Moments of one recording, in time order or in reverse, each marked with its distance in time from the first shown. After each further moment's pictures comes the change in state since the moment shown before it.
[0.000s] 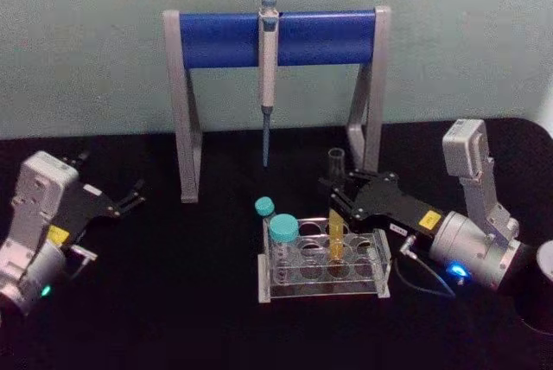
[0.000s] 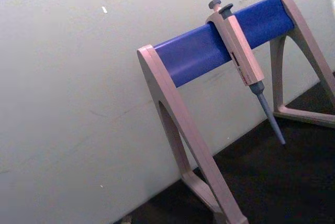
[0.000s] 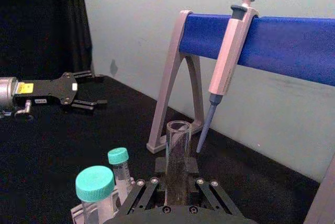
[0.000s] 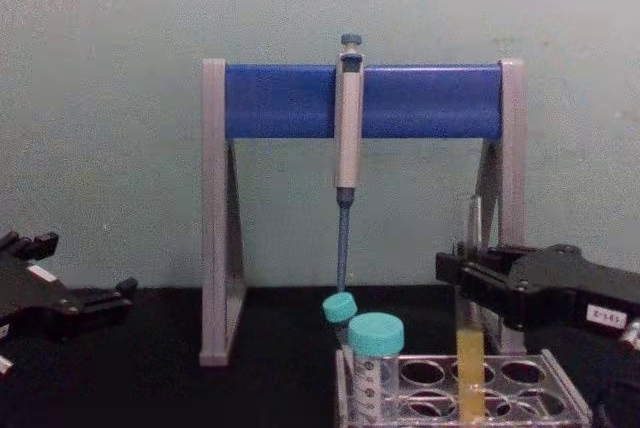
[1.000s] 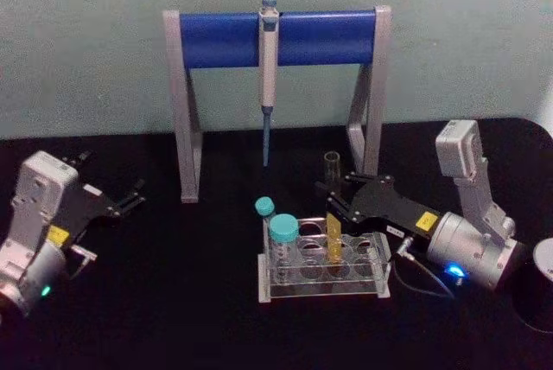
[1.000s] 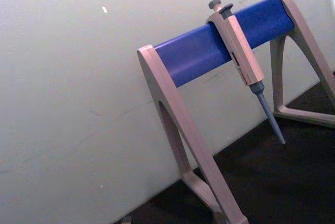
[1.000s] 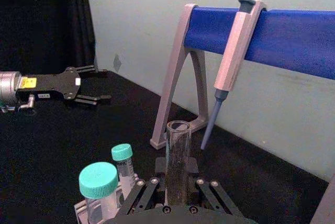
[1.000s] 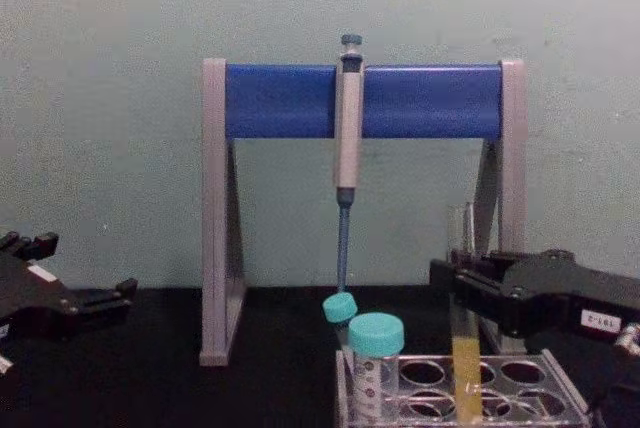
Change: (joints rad) left arm 0.000 0.000 0.000 0.000 0.000 0.000 0.000; right arm 0.010 0.002 -0.013 0.004 -0.006 0.017 0.006
